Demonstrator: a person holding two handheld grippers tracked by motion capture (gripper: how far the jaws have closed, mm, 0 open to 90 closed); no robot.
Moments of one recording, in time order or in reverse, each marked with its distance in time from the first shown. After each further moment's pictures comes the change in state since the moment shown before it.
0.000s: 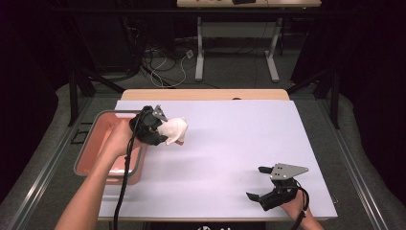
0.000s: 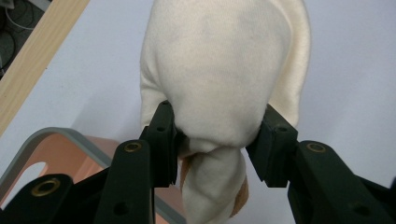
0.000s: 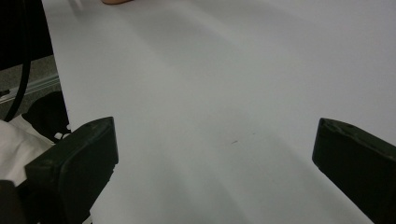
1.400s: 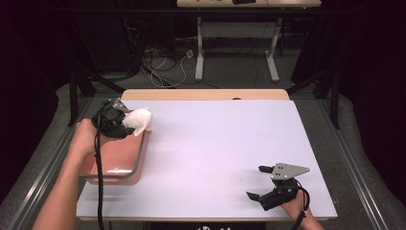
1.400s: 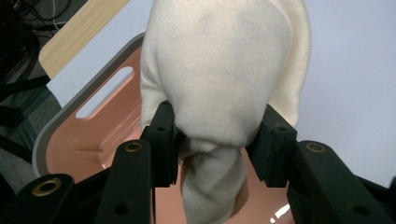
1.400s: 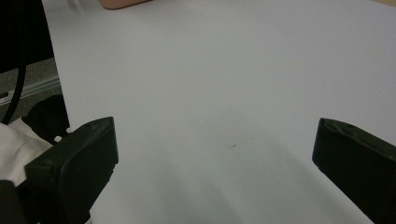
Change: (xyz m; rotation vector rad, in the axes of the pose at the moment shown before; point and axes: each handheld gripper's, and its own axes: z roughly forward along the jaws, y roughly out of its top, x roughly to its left) left arm 0.054 -0.069 -0.031 0.008 0.135 -0.206; right arm 0.001 0.002 -0.002 -0.016 -0.004 -0.005
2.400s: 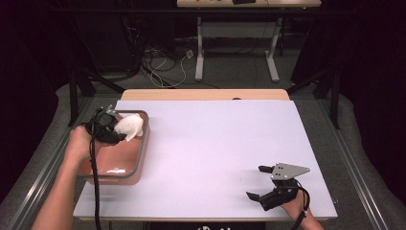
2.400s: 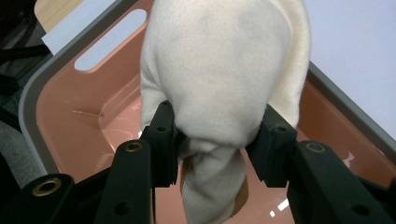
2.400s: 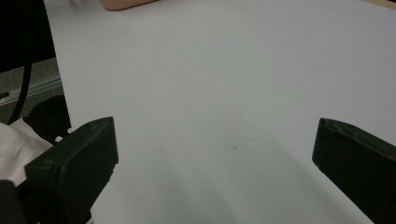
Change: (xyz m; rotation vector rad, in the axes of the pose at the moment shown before) left arm 0.019 -0.036 0.019 0.051 0.026 -0.085; right arm 0.000 0.001 0.000 -0.005 0.003 -0.006
